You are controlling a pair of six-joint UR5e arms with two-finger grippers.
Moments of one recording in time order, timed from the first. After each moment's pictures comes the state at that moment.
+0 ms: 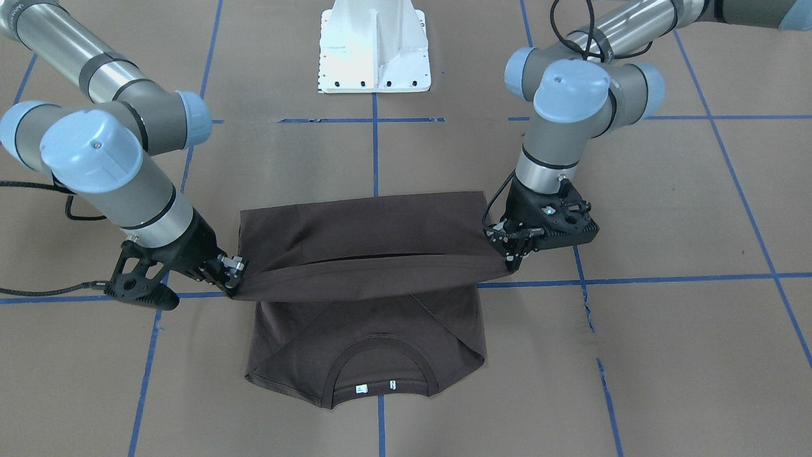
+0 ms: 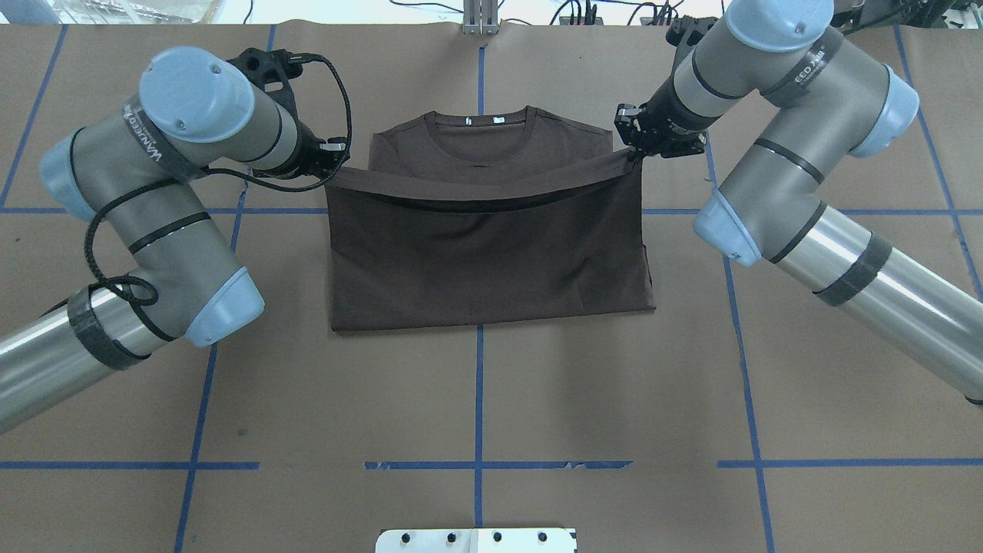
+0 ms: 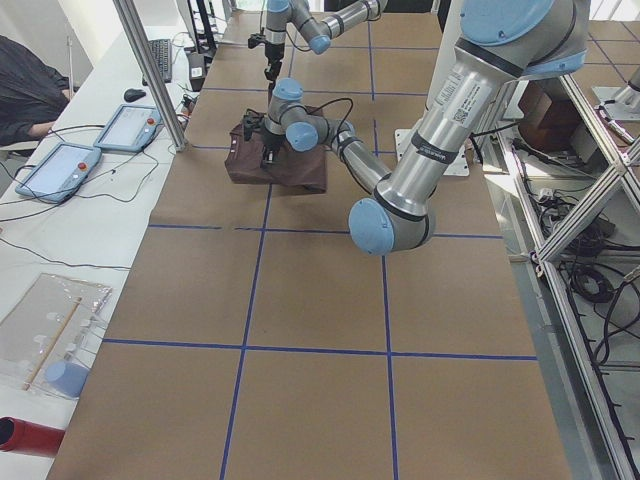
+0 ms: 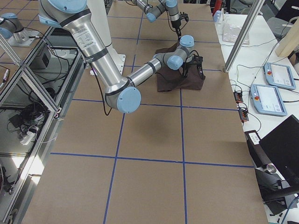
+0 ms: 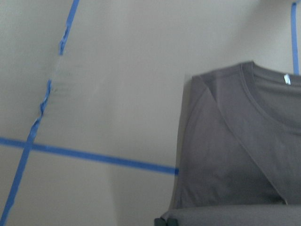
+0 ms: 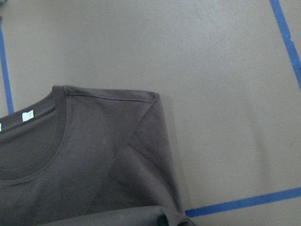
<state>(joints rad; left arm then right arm) -0.77 -2.17 -1.58 -1.85 -1.79 -1.25 0.90 -0.95 1.45 -1.26 2.11 1.26</state>
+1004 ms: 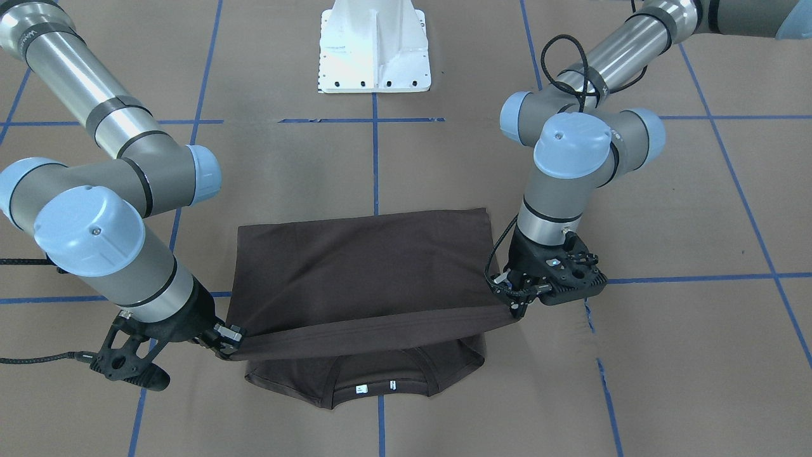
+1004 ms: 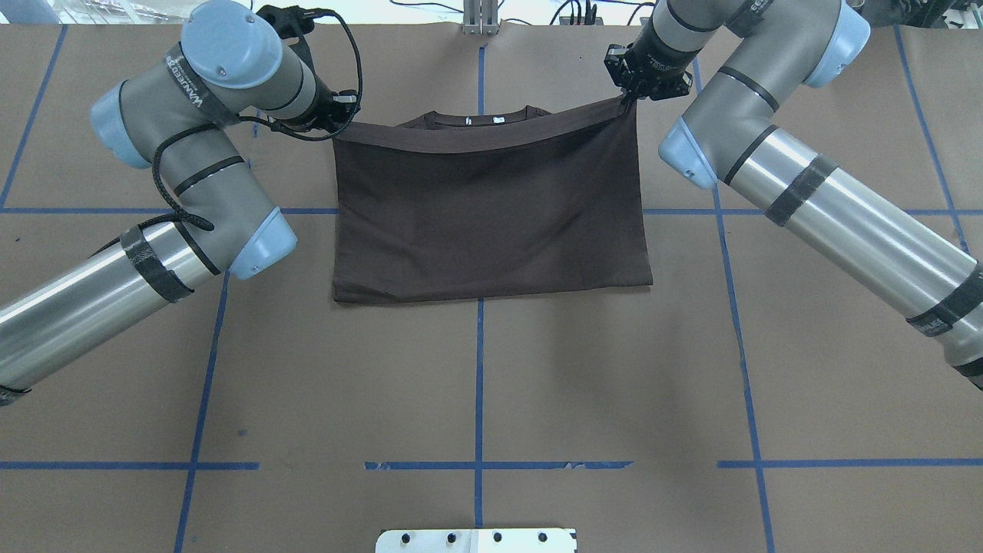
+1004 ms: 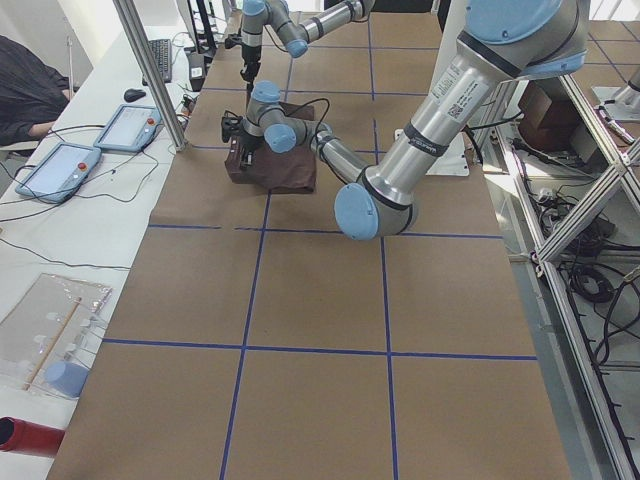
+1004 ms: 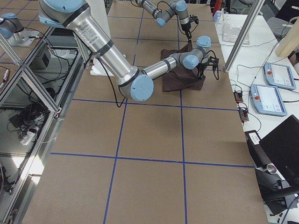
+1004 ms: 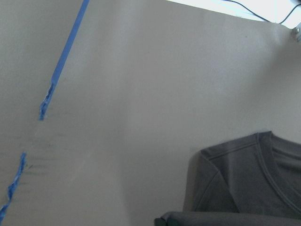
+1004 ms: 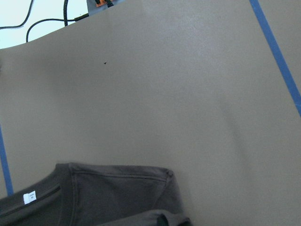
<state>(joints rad) -0.82 -2.29 -1.37 -1.93 -1.78 -1.26 0.96 -0.77 1.18 -1.23 2.09 1.25</state>
